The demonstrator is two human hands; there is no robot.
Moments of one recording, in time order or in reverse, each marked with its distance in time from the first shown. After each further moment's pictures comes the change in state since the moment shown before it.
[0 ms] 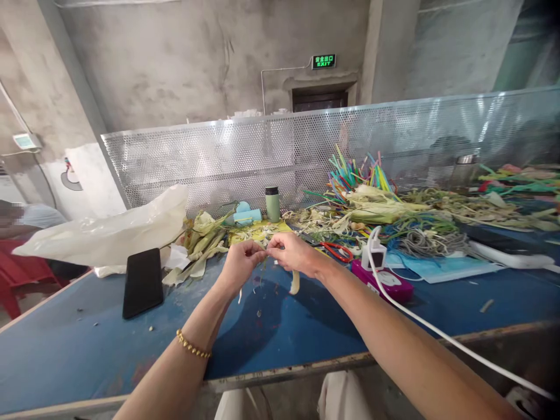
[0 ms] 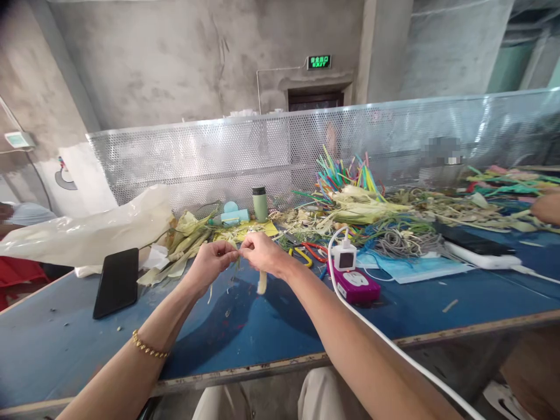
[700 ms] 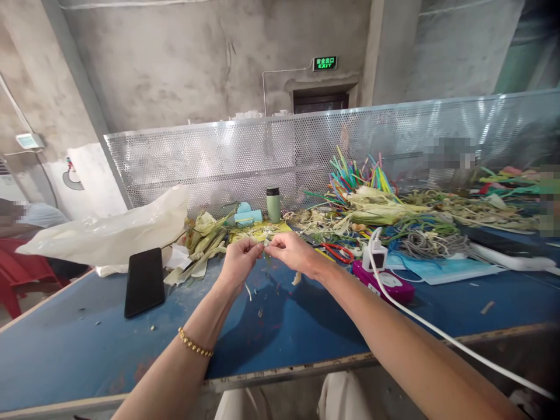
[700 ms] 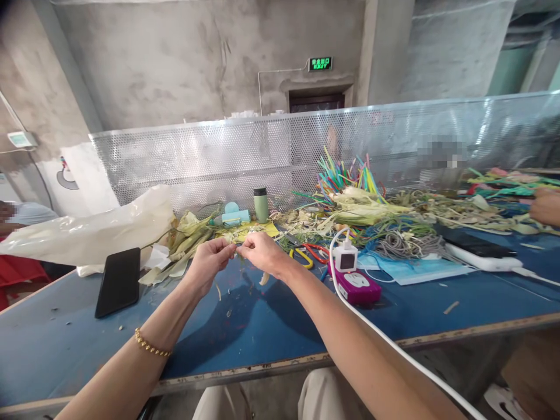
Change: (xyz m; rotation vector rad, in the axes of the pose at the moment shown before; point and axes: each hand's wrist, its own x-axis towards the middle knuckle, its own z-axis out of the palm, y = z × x) left_hand -0.002 0.009 0.003 -0.140 0.087 -0.059; right_hand 0.005 0.003 0.002 -0.178 0.100 -0.117
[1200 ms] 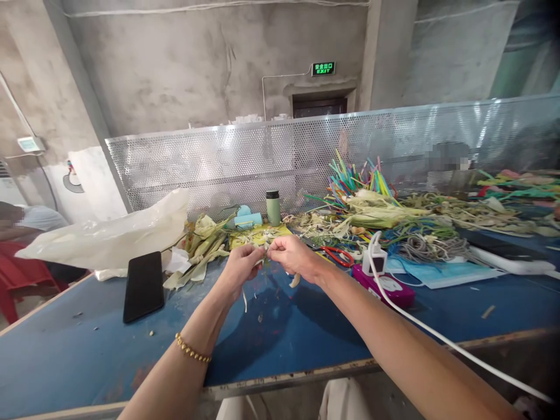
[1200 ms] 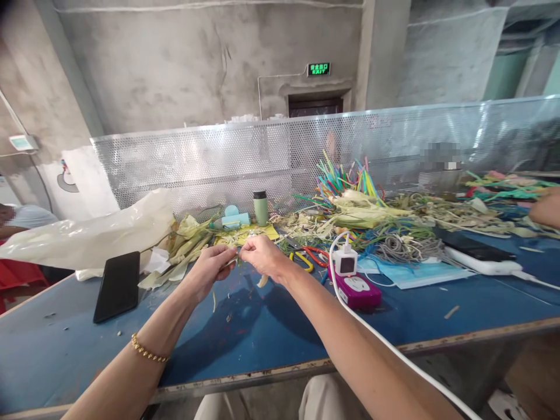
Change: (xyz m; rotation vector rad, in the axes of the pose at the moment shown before) left_hand -0.003 0.009 0.001 -0.077 -0.094 -0.175; right_hand -0.002 0.001 0.002 0.257 -0.058 0.115
